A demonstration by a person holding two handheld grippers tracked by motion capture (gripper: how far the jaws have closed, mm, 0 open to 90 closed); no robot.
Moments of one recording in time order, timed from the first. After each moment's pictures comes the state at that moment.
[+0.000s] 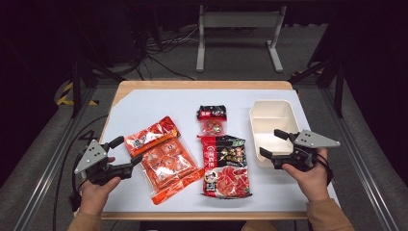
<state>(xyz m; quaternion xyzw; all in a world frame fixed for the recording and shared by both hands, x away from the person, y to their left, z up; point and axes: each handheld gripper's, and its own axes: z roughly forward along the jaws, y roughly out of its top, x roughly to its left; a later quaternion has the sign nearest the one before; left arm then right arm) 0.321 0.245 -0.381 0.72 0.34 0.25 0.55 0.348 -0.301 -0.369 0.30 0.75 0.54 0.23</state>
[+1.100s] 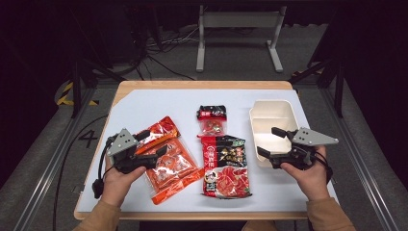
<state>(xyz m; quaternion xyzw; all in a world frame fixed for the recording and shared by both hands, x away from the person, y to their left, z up) 0.349 0.183 -0.368 0.75 0.32 0.20 0.54 0.350 -0.294 -0.361 0.29 0.76 0.54 0.22</state>
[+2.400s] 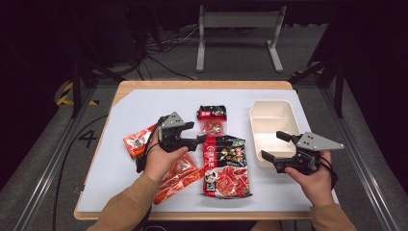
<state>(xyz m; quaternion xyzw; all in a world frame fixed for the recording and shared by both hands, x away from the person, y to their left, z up) 0.421 0.083 -0.384 0.80 0.29 0.10 0.52 0.337 -0.302 -0.363 0.30 0.76 0.53 0.23</state>
